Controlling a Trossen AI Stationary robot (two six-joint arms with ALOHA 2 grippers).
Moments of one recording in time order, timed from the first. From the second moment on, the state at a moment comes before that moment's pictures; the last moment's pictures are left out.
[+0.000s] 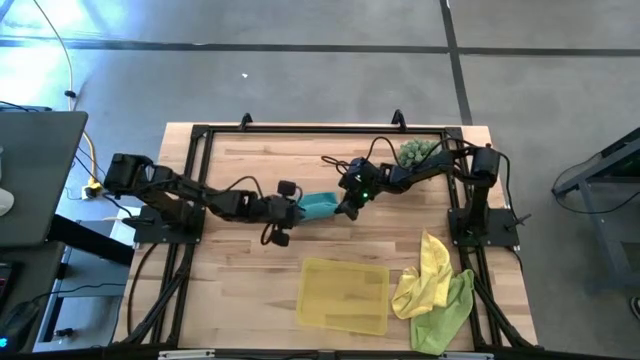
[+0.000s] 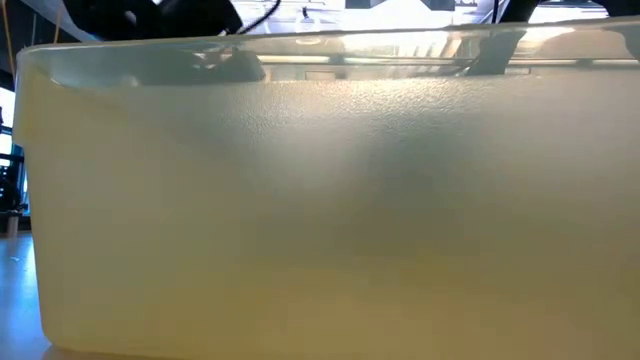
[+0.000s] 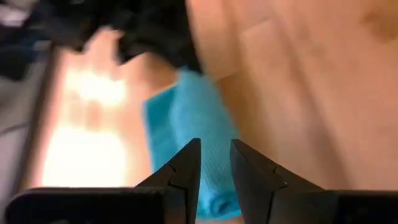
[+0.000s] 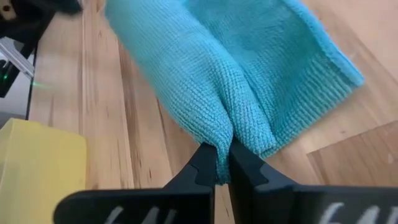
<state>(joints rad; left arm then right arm) 0.04 1.51 0.65 0.13 -0.31 0.40 -0.33 1.90 0.81 0.23 -0.54 0.40</state>
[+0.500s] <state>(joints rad) 0.00 1.51 0.65 0.13 -0.33 0.14 -0.33 1.90 0.81 0.21 -0.53 0.40</state>
